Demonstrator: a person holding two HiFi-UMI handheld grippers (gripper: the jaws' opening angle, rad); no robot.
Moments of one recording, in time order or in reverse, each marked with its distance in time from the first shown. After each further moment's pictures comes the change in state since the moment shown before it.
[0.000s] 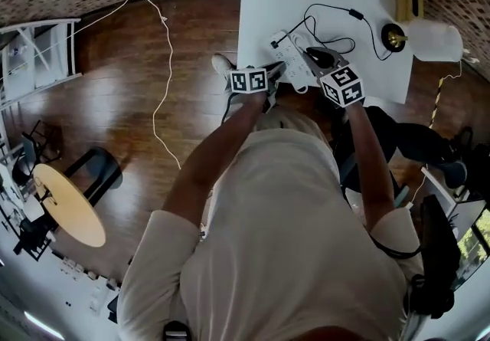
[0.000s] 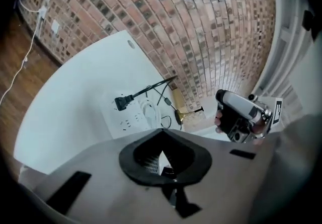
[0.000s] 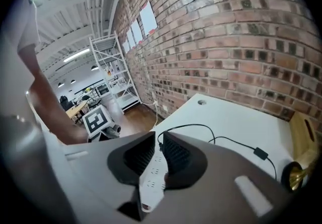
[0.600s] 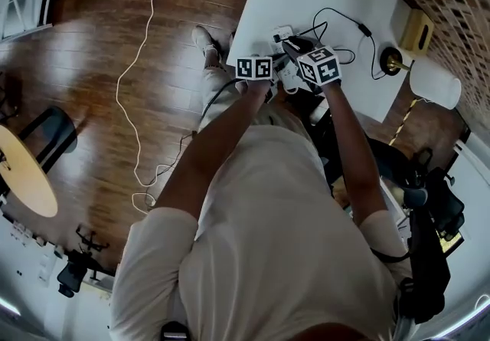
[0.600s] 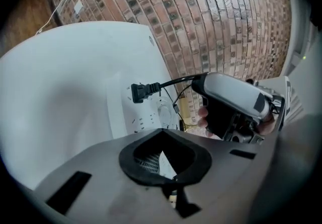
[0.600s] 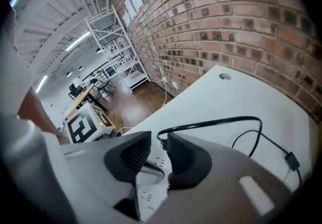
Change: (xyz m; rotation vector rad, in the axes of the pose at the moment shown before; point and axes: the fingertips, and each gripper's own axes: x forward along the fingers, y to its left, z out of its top) left arm 0.041 0.038 0.005 -0.191 -0.106 -0.020; right arm 0.121 0.002 -0.032 -0.017 0.288 0.118
